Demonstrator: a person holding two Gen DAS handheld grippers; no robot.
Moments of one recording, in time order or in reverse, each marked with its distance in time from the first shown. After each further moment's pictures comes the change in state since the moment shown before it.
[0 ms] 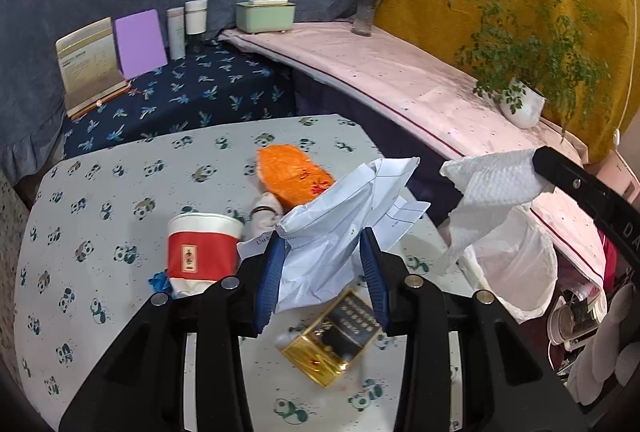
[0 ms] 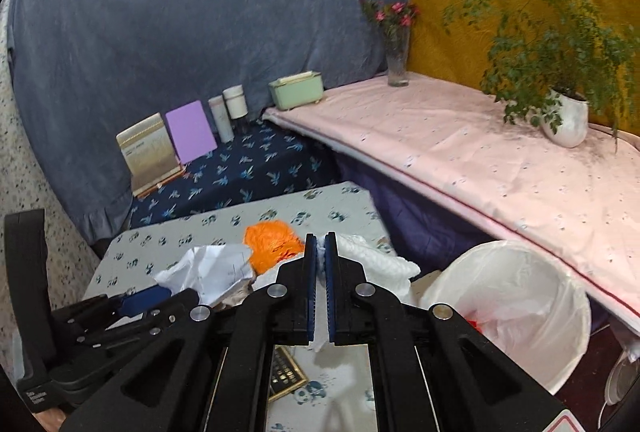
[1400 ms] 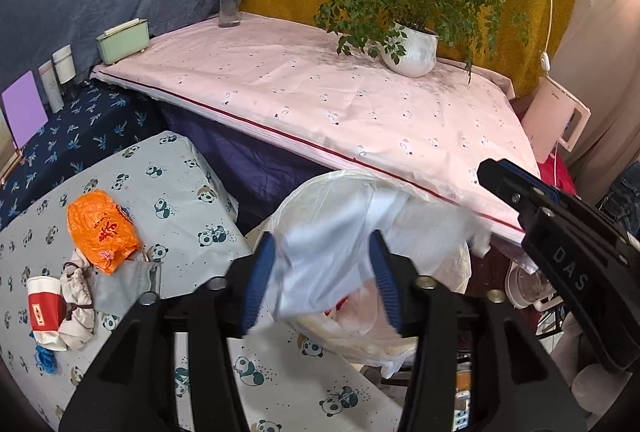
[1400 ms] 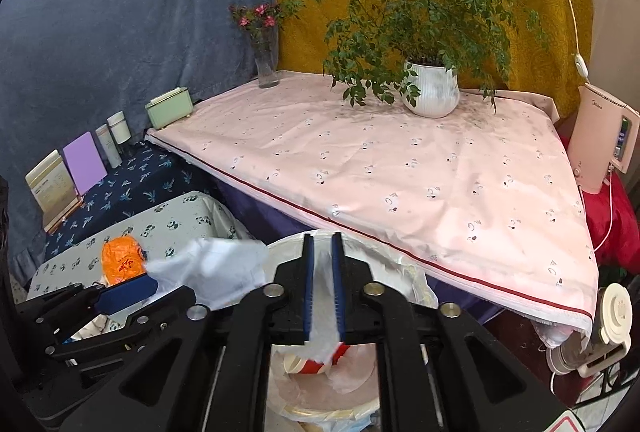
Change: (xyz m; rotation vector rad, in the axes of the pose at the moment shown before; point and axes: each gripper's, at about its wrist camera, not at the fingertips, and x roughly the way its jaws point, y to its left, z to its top) left arm 0.053 -0.205 0.005 0.239 0.056 -0.209; right arm -0.034 -0.174 -0.013 0.145 0.003 -0.299
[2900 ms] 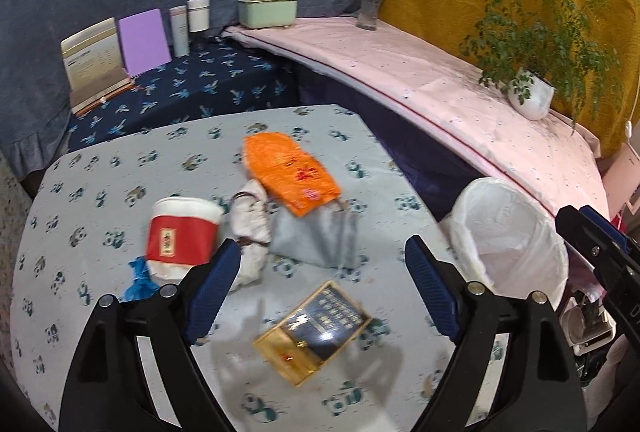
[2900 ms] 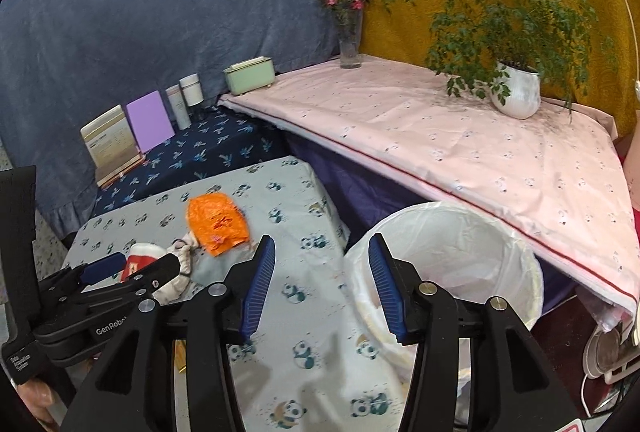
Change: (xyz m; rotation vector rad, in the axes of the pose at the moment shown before) left arm -0.072 0.162 -0.071 -0.250 -0.041 0.282; right arm -0.021 0.130 -0.046 -0.141 0.069 0.195
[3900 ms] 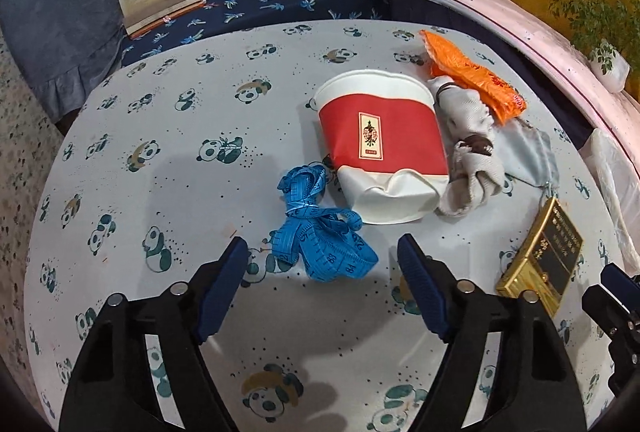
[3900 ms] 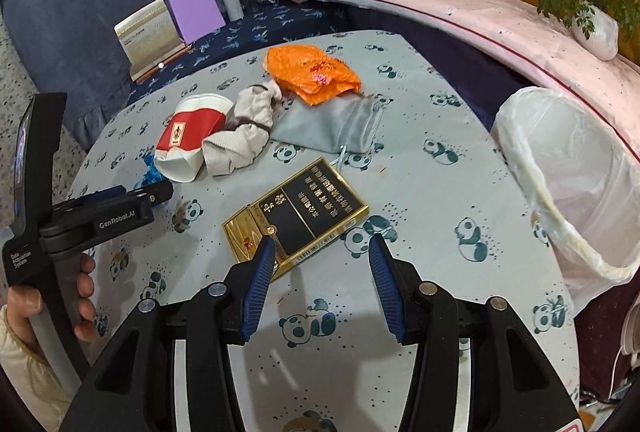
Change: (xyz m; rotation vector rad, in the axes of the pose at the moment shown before) left arm 0.062 0.148 -0.061 -0.056 0.191 0.150; right arm 0.076 0.099 -0.101 -0.082 0.299 0.114
